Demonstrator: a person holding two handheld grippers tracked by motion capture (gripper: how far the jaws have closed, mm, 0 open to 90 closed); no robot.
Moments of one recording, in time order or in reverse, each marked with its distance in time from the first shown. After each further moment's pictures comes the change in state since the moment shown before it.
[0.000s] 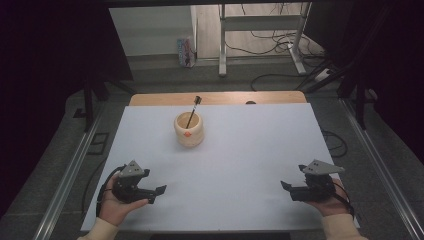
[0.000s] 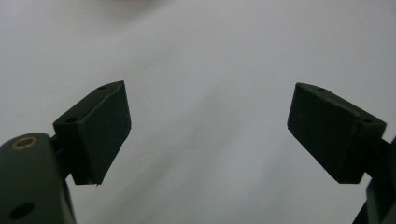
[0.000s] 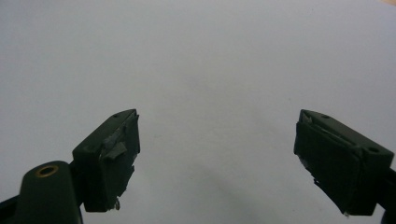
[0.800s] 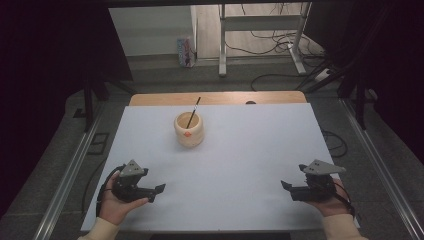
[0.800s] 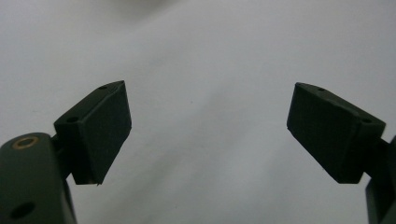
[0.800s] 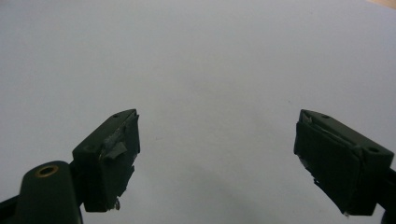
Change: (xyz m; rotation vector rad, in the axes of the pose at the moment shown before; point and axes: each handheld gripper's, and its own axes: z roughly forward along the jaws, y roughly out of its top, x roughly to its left) left arm 0.002 0.000 0.001 0.000 0.043 -0.011; right arm -0.001 0.000 -0.002 -0.011 0.002 0.001
